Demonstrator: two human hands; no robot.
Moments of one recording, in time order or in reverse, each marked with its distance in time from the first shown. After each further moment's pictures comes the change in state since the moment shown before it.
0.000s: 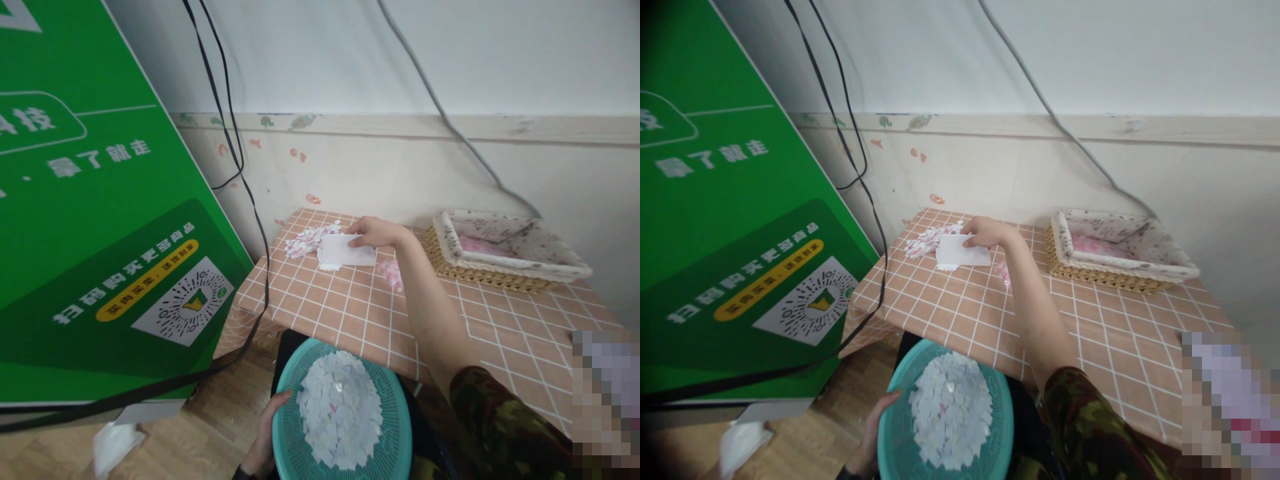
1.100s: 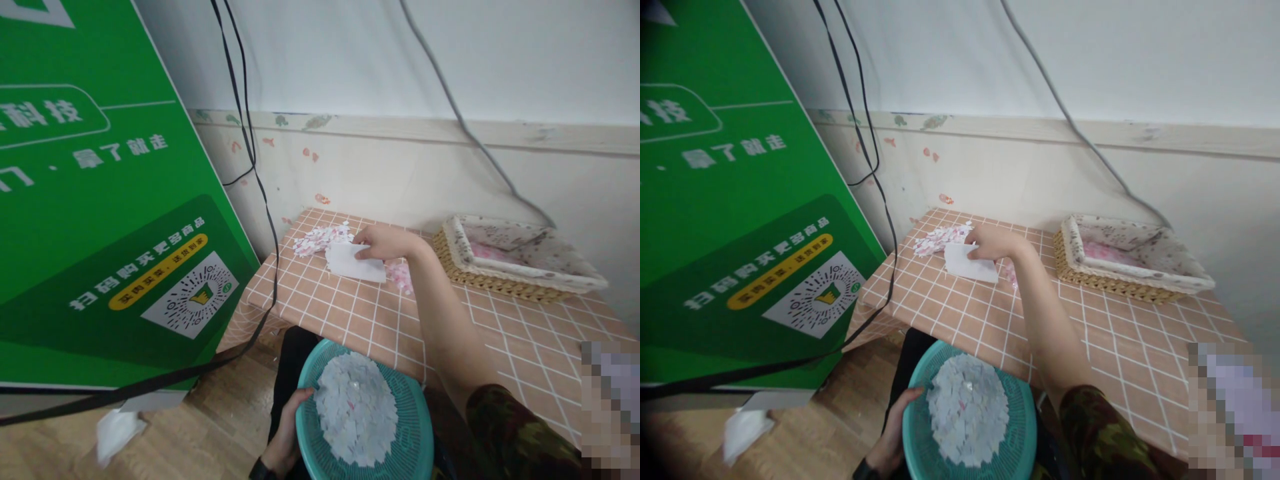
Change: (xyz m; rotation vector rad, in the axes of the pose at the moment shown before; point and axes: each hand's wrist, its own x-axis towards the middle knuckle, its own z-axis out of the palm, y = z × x) left_hand -0.002 -0.015 0.026 -0.052 -0.181 -0.069; right_hand -0.015 -0.039 0.003 -0.187 -0.114 -0.090
